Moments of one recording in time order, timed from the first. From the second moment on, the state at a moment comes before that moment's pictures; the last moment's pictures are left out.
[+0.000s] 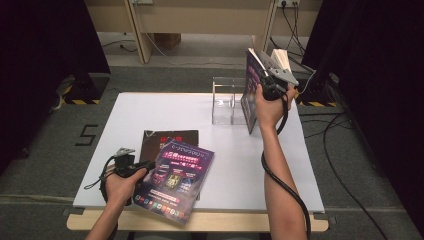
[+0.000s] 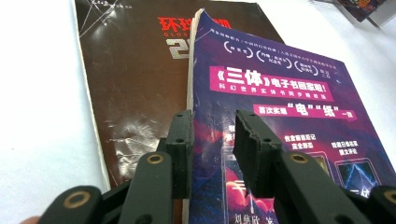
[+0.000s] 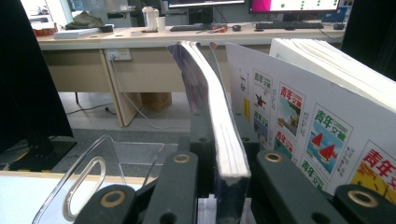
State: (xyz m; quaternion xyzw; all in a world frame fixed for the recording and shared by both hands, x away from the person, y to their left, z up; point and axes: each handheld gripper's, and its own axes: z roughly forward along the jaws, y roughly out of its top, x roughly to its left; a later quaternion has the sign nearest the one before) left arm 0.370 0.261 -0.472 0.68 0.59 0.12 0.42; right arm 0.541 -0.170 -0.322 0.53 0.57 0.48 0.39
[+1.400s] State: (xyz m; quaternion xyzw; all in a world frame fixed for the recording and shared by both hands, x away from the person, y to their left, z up) left arm 0.370 0.261 -0.472 0.68 0.58 0.12 0.42; right arm 0.549 -0.170 -0.316 0.56 0.60 0.47 0.33
